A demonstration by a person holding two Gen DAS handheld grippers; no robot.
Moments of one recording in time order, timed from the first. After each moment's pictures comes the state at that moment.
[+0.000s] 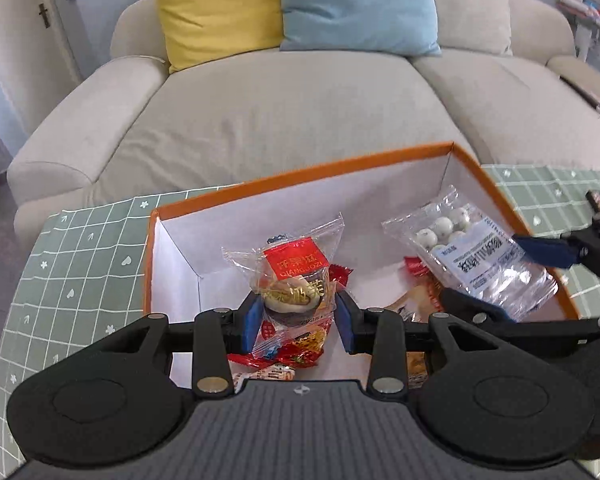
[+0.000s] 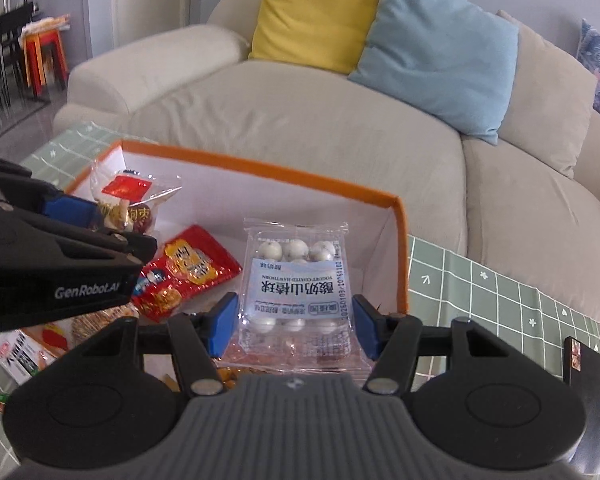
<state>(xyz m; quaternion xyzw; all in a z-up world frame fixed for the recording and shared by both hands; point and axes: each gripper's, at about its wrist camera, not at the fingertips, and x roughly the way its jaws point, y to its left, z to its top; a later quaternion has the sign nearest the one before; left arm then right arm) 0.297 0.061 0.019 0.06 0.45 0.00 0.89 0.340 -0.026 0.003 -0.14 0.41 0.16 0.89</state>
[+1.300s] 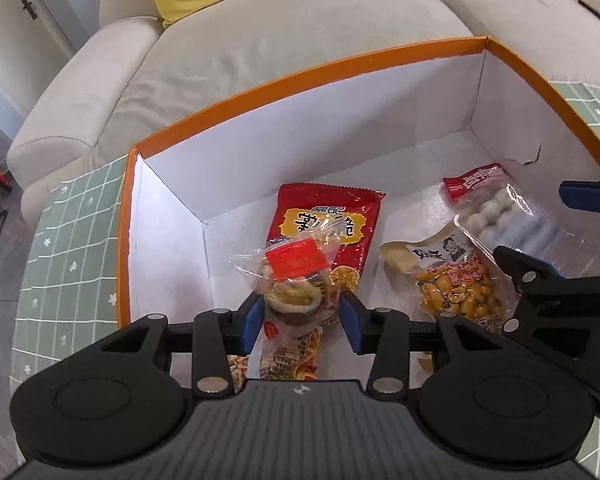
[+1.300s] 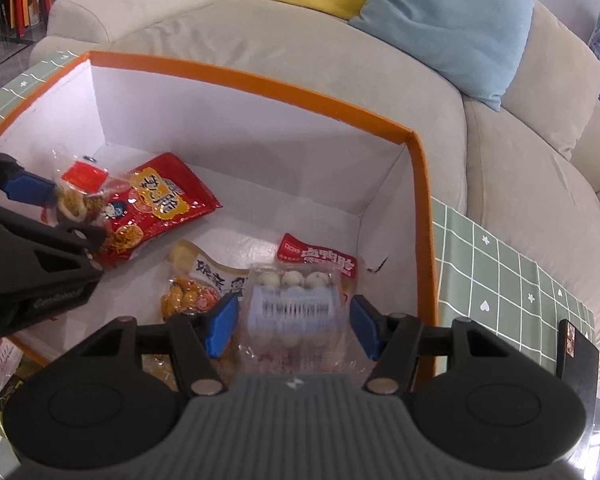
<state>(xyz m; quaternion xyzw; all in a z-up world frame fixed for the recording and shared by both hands) 0.312 0.062 -0.027 0.11 0.52 0.02 0.85 0.352 -0.014 -0.043 -0.19 0.46 0.13 0.85</state>
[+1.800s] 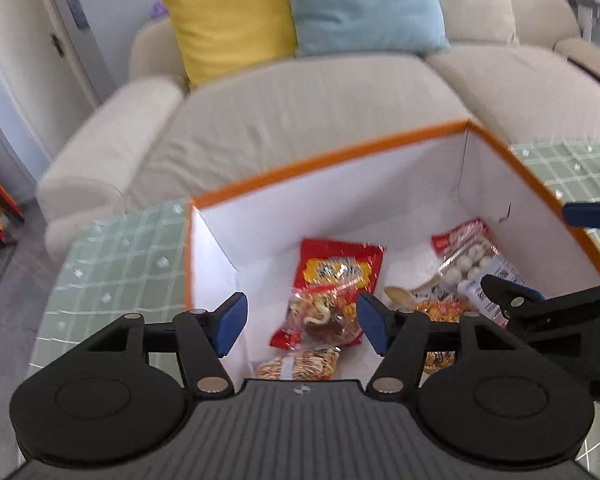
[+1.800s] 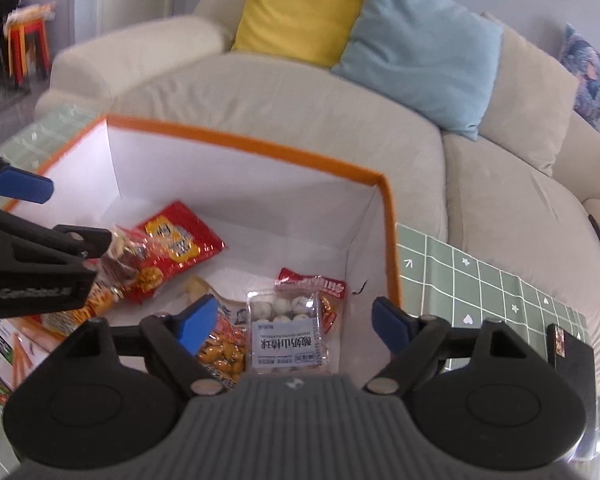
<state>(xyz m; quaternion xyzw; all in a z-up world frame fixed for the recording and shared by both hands) 0.259 0.064 0.024 0.10 0.41 0.03 0.91 0.318 -0.030 -0.008 -0.15 0.40 0.12 0.90</state>
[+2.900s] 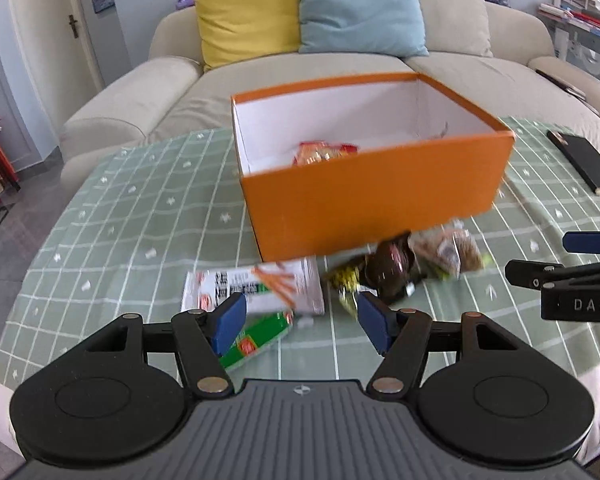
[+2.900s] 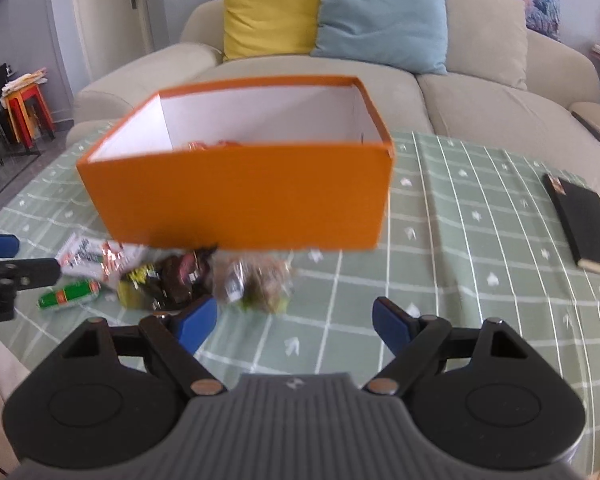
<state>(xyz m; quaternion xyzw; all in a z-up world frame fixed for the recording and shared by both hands) 0.079 0.092 -0.003 0.05 0.40 0.01 0.91 0.140 -0.076 -0.037 -0.02 0.41 0.11 0.90</state>
